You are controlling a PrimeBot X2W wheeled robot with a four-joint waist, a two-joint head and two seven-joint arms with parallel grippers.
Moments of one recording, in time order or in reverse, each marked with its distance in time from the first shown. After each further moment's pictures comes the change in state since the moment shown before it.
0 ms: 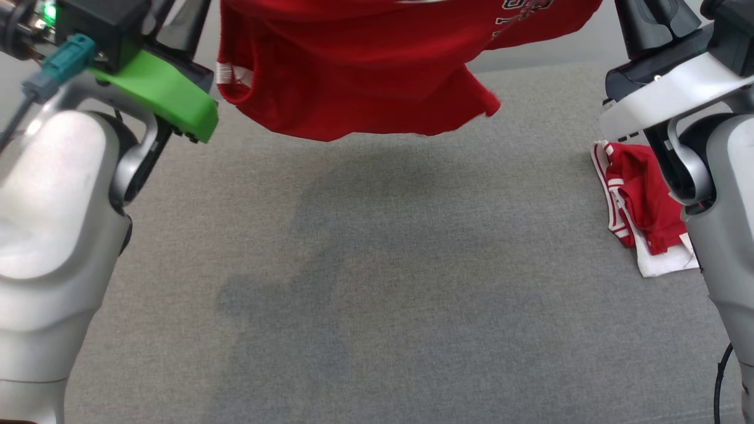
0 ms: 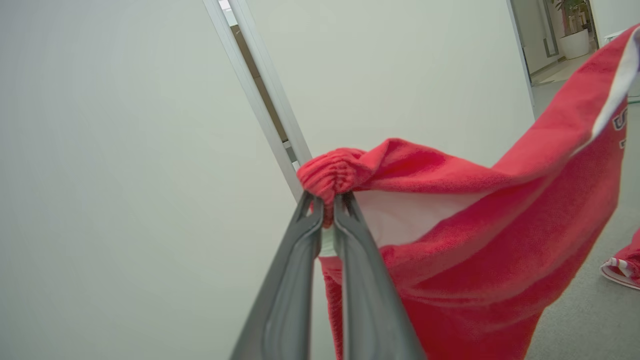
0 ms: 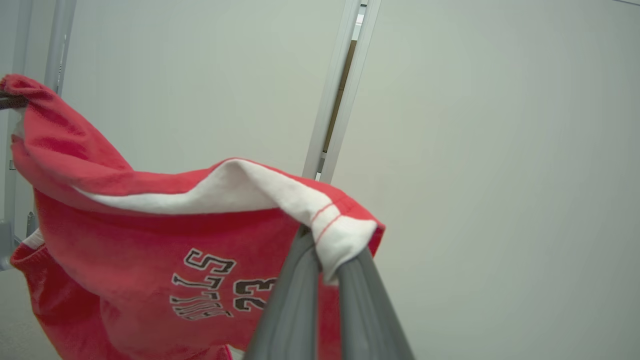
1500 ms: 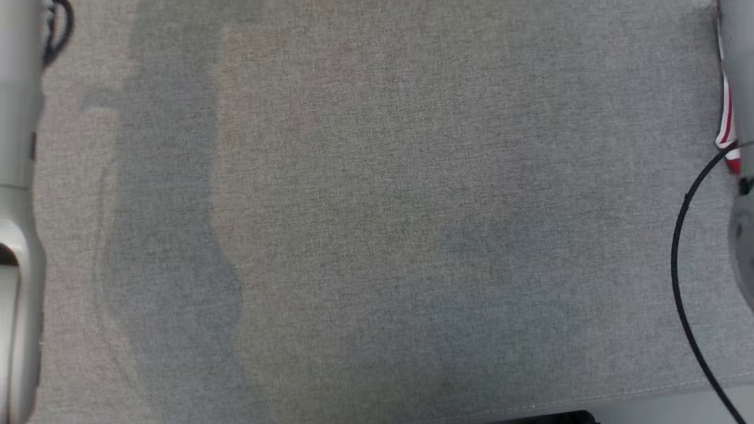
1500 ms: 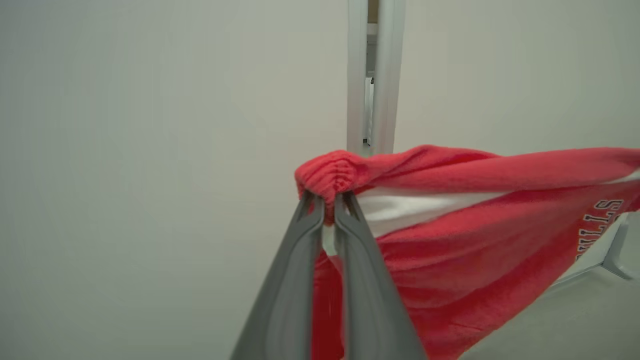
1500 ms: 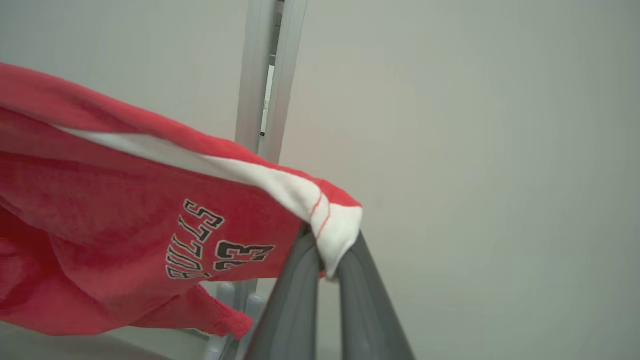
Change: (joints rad) left arm -0.603 -0.157 0.100 0.597 -0.135 0.007 -0.187; right arm -0.753 0.182 -0.108 0.773 -0.244 0.001 -0.222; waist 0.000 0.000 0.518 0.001
